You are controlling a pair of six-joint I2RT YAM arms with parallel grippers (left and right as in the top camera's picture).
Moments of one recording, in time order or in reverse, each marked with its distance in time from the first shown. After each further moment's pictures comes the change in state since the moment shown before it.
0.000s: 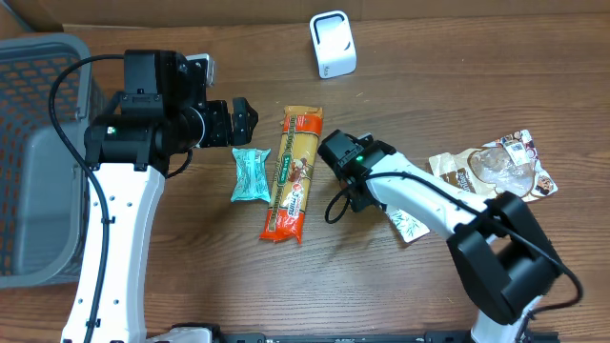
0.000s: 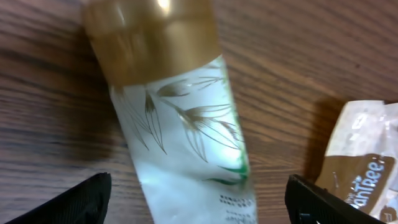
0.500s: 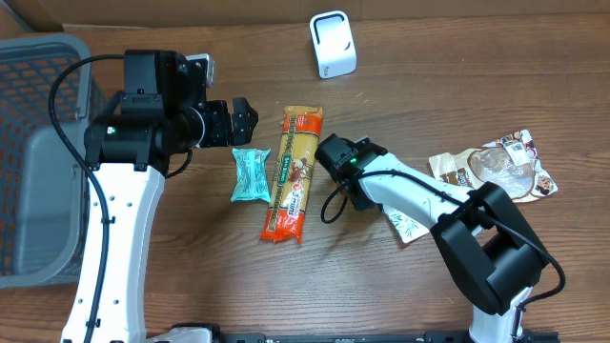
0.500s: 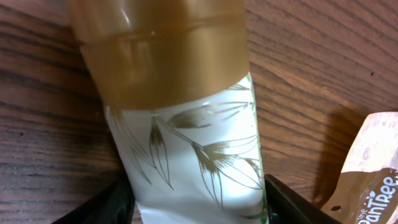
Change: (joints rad) left arm 0.000 0.000 0.000 0.000 0.000 0.000; right arm 0.003 0.064 -0.005 0.051 0.039 -0.002
